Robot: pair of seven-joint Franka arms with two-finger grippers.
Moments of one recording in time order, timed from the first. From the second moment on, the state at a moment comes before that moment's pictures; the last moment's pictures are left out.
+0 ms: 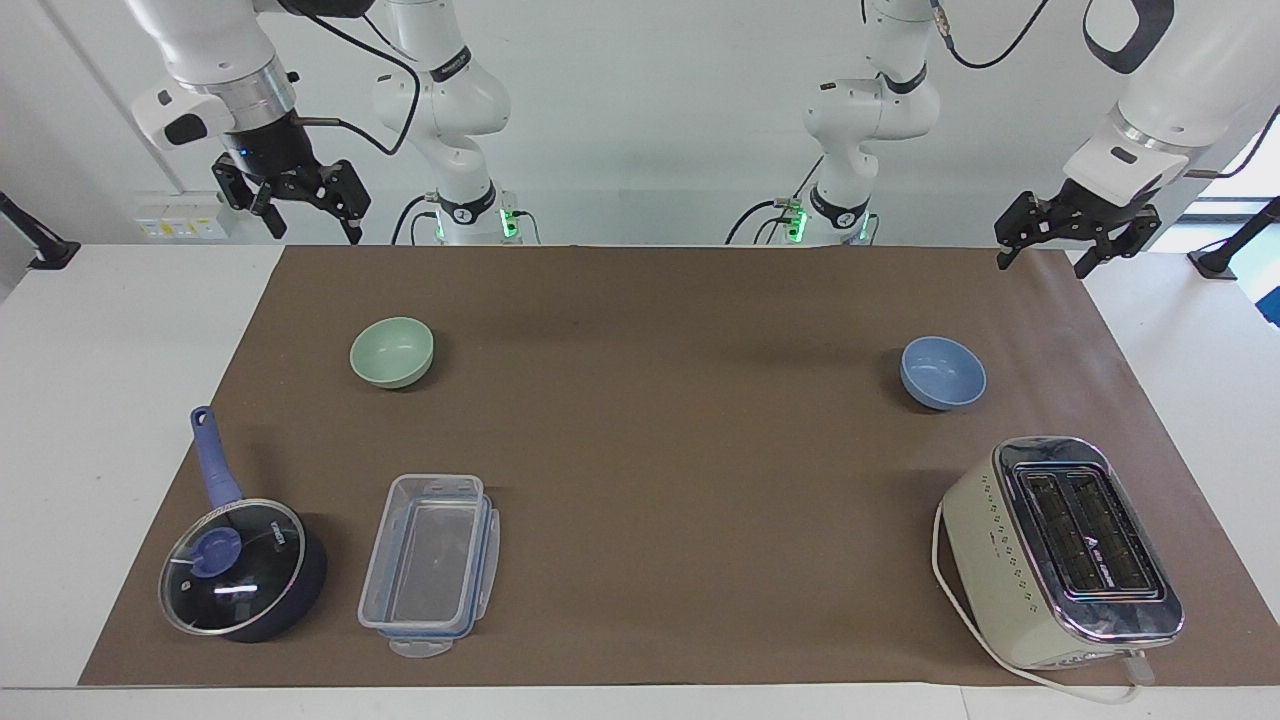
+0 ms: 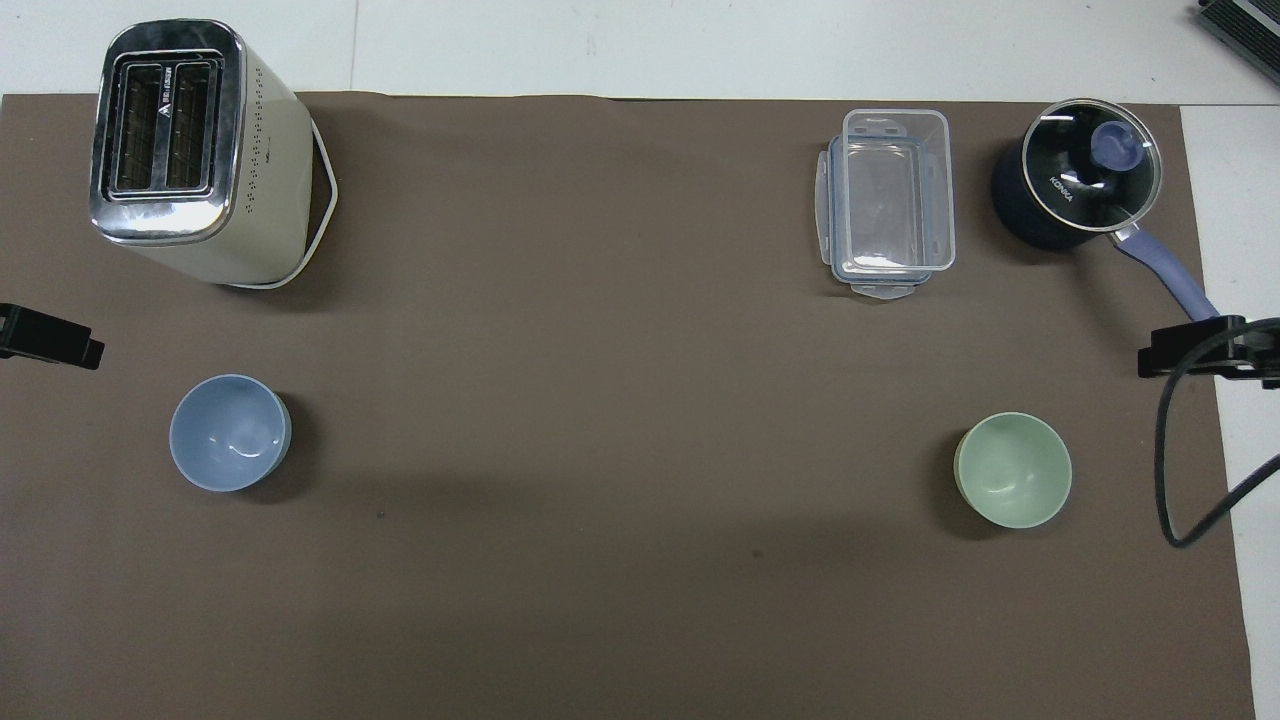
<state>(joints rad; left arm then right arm) -0.05 -0.01 0.05 -1.55 0.00 1.50 0.22 -0.06 -0.10 0.02 -1.62 0.00 1.53 0.08</state>
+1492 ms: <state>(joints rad) 0.14 -0.04 0.07 -2.07 -0.17 1.93 0.41 -0.06 -0.10 0.02 -1.62 0.00 1.53 0.08</state>
